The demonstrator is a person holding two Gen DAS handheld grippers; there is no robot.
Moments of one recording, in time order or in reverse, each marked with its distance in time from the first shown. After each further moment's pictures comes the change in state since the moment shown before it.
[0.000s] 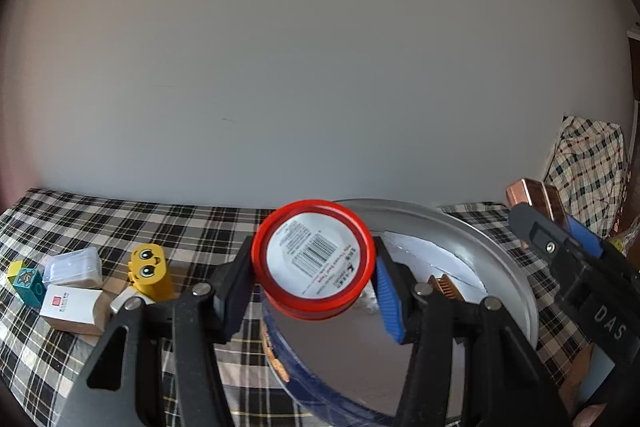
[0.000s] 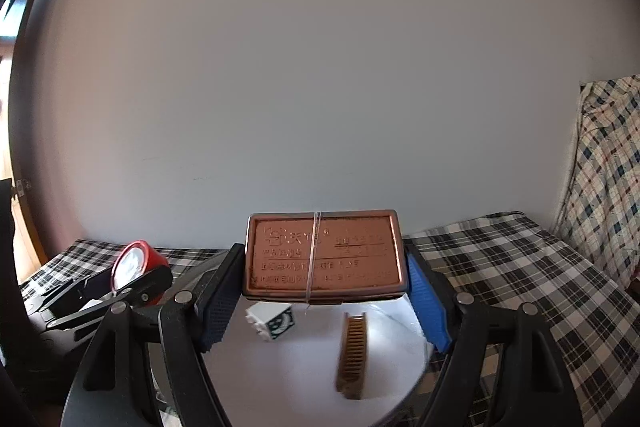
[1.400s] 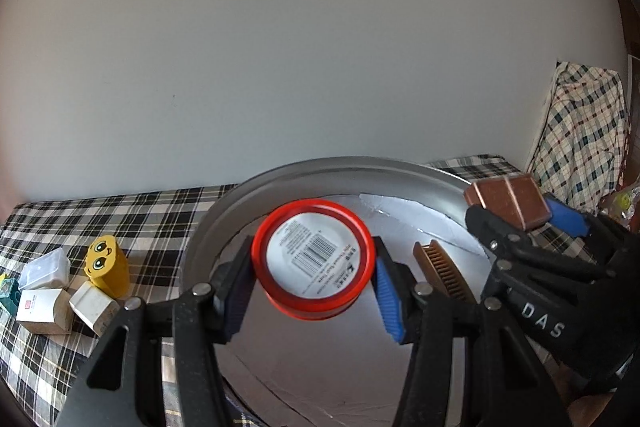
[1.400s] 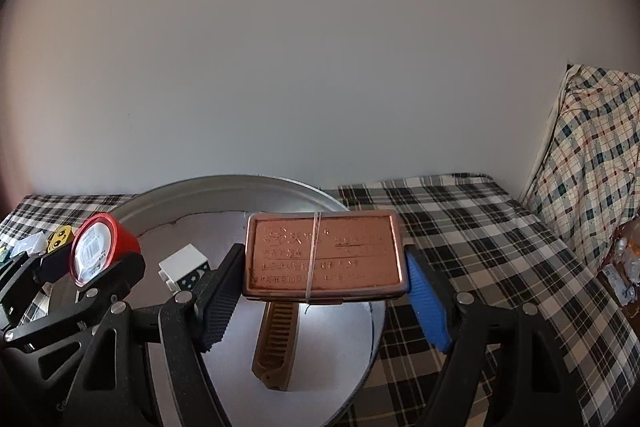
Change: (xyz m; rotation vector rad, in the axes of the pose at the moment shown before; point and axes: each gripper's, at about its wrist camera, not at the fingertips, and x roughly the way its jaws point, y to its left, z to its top) left arm 0.035 -0.053 -0.016 0.113 0.101 0.004; right arm 0.049 -0.025 -0.023 -0.059 0.202 -0.151
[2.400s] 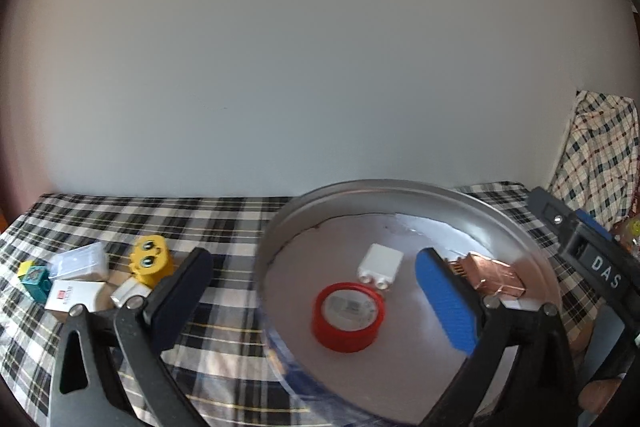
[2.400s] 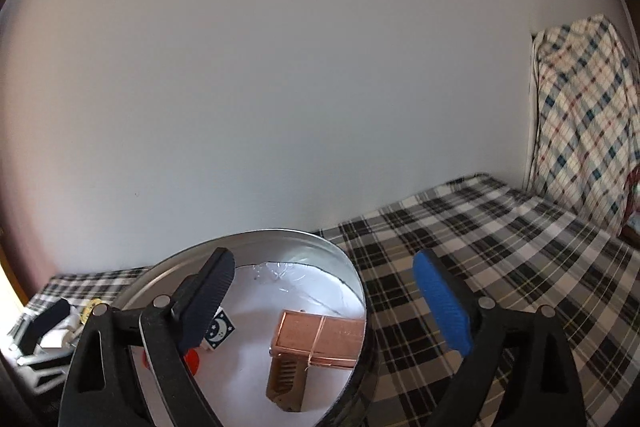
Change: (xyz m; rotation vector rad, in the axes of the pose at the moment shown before) left arm -0.030 0.038 -0.002 -0.063 -0.074 0.079; right arm -0.022 -0.030 -0.002 0.214 -0.184 0.049
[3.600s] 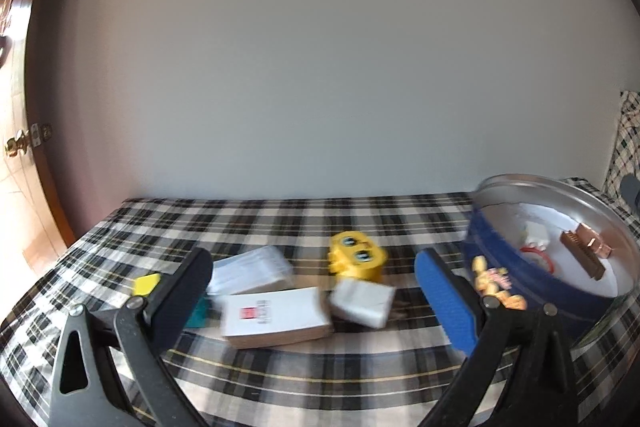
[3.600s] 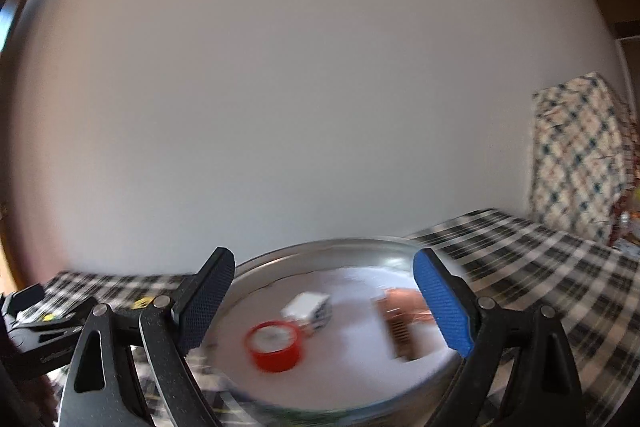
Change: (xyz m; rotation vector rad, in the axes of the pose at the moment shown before) left arm -0.026 0.163 -0.012 0.005 -0.034 0.203; right arm -0.069 0.128 -0.038 -0.077 -0.146 -0.010
